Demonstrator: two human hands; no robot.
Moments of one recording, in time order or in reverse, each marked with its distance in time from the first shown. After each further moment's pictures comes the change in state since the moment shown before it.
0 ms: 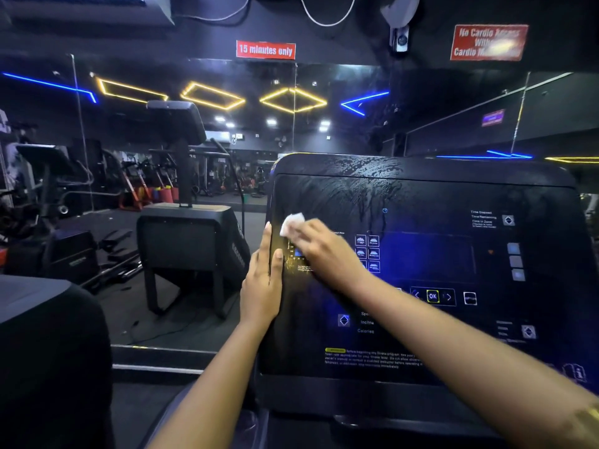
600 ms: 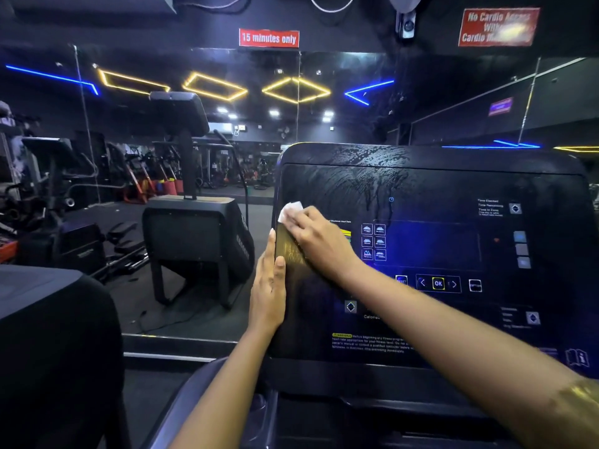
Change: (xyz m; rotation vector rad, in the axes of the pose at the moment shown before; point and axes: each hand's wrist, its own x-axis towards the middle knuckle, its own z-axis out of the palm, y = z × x) left_hand -0.023 -0.013 -0.002 -0.260 -0.017 -0.005; right_hand 0.013 -0.024 -0.006 -0.049 0.006 0.005
